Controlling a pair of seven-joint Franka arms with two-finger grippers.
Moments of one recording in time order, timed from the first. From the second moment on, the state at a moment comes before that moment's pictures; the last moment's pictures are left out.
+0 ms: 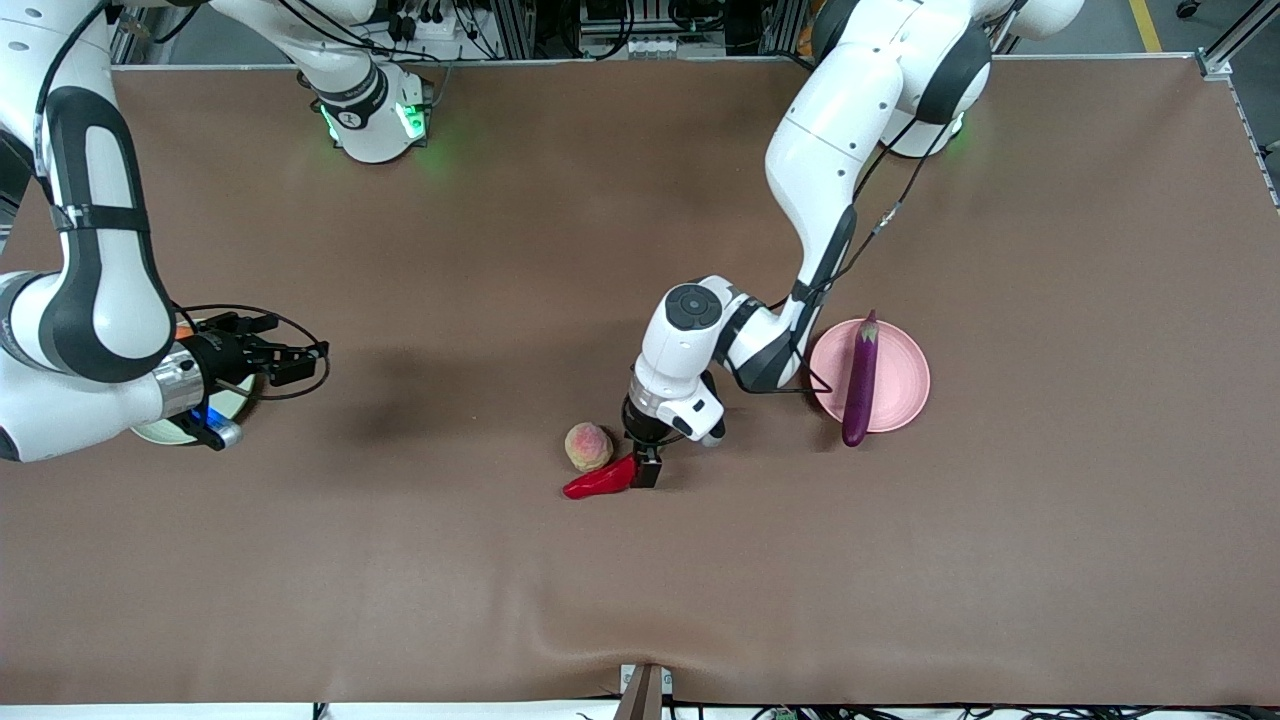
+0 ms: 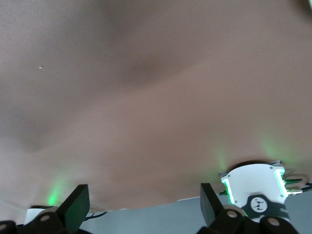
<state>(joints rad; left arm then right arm) -0.75 1.05 0.06 -1.23 0.01 2.74 -2.40 -0.08 0.51 0.01 -1.50 0.33 1.35 0.40</state>
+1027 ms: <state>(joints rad) -0.78 1.08 0.10 -1.19 0.01 2.77 -2.40 0.05 0.50 0.01 -1.49 0.48 1.41 0.64</state>
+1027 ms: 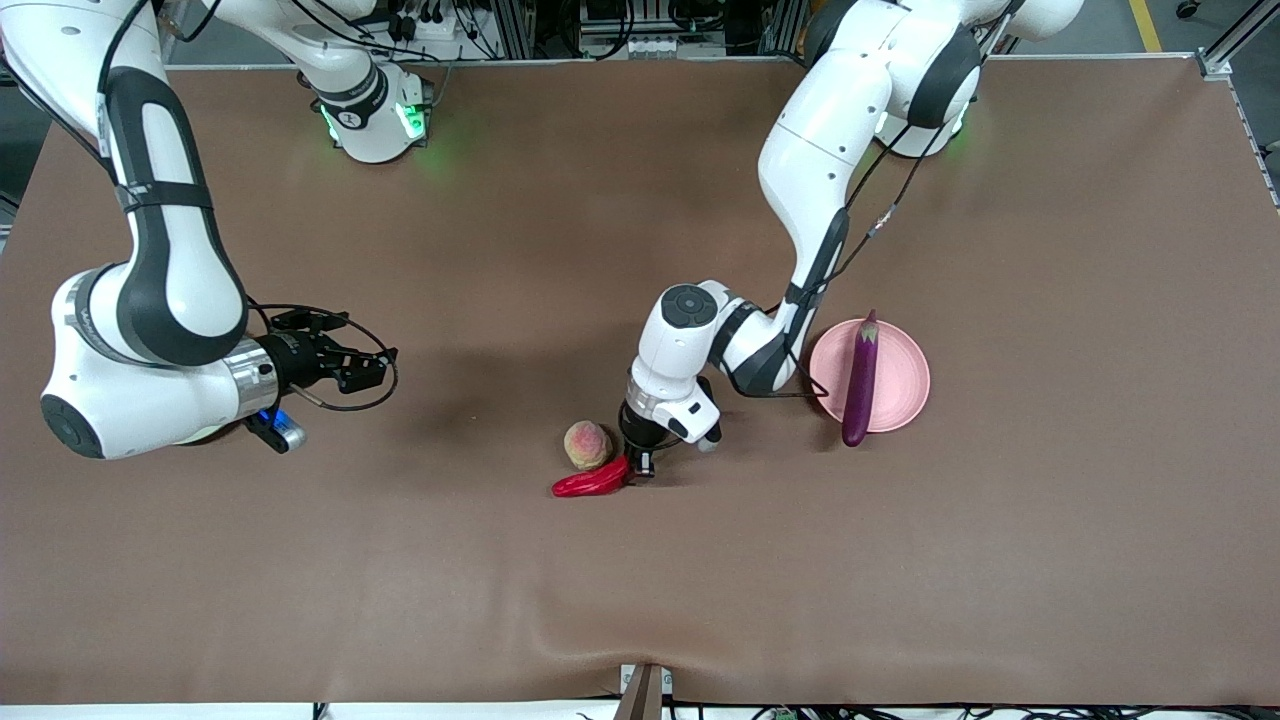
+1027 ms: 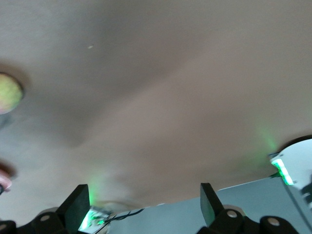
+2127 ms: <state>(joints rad) -0.47 0.75 0.02 -1.18 -0.01 1.97 -1.69 0.40 0.59 0.02 -1.52 0.52 2.12 1.32</state>
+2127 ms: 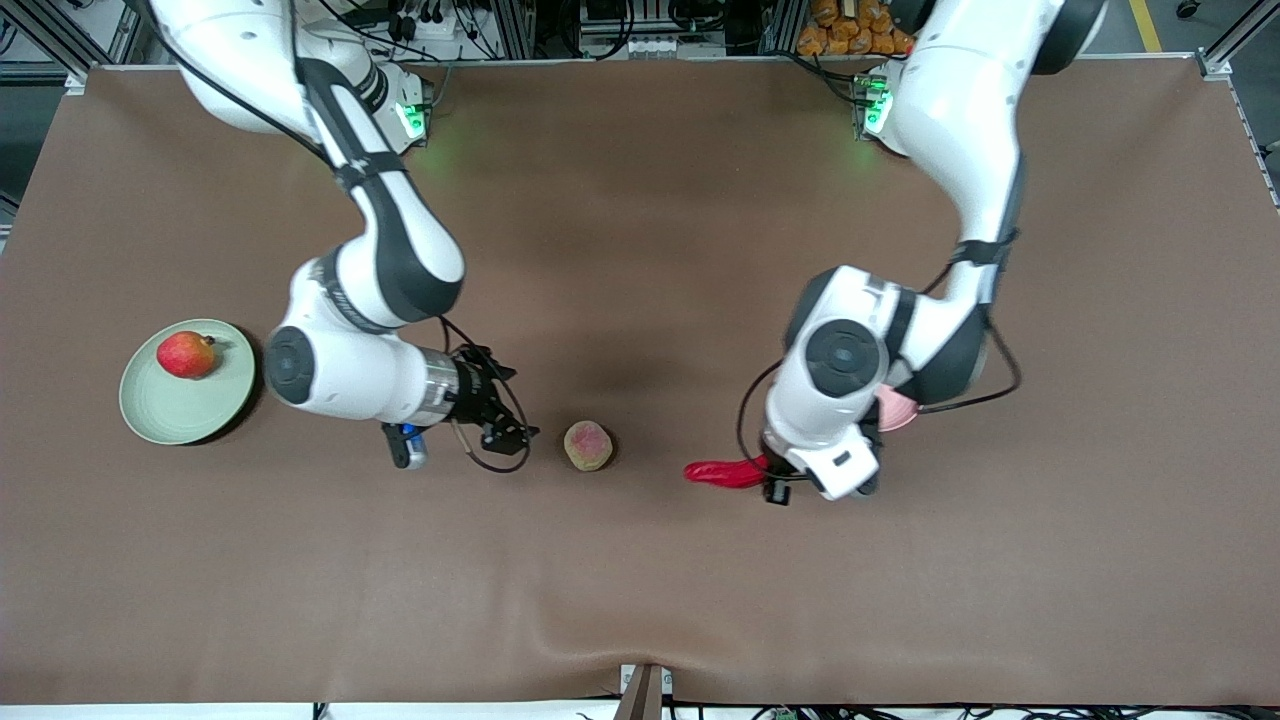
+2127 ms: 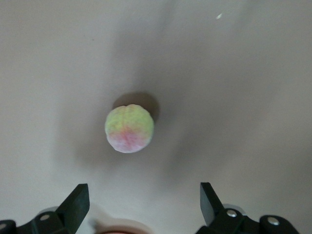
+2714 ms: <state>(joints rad) -0.29 0.68 0.01 -1.22 0.03 1.58 -0.89 0.54 0.78 0.01 -1.52 0.52 2.47 1.38</state>
